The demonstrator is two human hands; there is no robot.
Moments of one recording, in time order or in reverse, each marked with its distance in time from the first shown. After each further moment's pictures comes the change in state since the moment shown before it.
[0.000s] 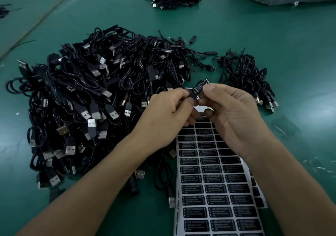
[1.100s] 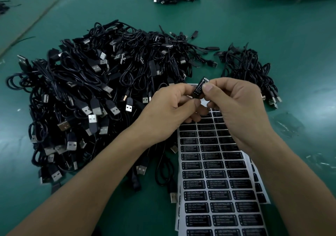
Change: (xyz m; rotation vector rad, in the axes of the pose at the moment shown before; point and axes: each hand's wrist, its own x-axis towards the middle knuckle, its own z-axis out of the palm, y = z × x) left_hand 0.001 0.003 -0.005 -0.173 -0.147 -0.025; right_hand 0.000 0.002 -0.004 -0.494 0.047 -0.263
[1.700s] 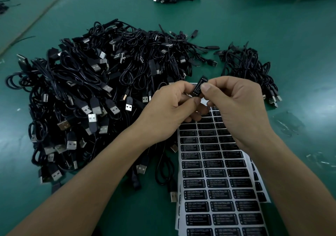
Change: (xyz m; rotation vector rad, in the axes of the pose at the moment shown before) left_hand 0.003 -0.001 0.001 0.028 0.020 -0.001; right_hand 0.000 0.000 0.001 -0.071 0.043 -0.031
